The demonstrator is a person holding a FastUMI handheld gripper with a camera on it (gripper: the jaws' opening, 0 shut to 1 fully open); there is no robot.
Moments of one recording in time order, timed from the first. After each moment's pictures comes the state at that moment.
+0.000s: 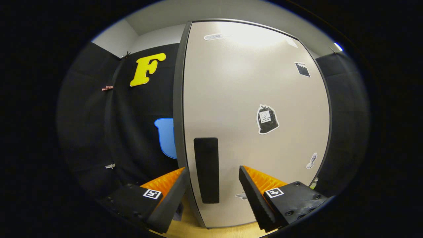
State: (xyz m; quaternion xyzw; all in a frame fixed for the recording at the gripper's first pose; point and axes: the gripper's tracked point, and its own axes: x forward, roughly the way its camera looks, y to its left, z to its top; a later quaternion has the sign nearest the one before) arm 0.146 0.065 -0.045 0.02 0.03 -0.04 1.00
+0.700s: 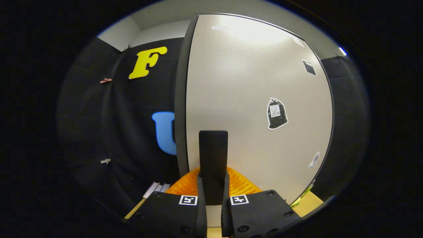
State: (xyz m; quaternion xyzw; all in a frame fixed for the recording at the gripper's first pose) arm 0.147 0.074 -0.053 0.00 0.04 -0.04 1.00
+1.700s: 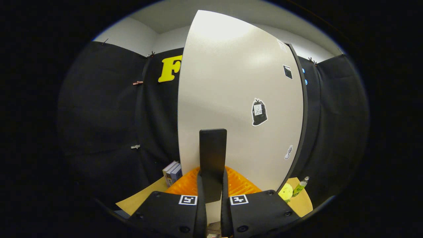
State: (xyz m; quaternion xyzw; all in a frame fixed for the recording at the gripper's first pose) arm -0.012 0.011 -0.040 0.00 0.06 0.10 0.99
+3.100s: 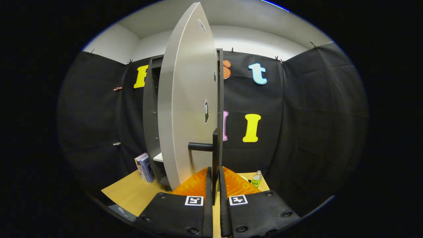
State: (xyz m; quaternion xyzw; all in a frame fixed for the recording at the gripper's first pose) arm -0.092 -0.201 -0.029 0.00 0.05 0.01 1.00
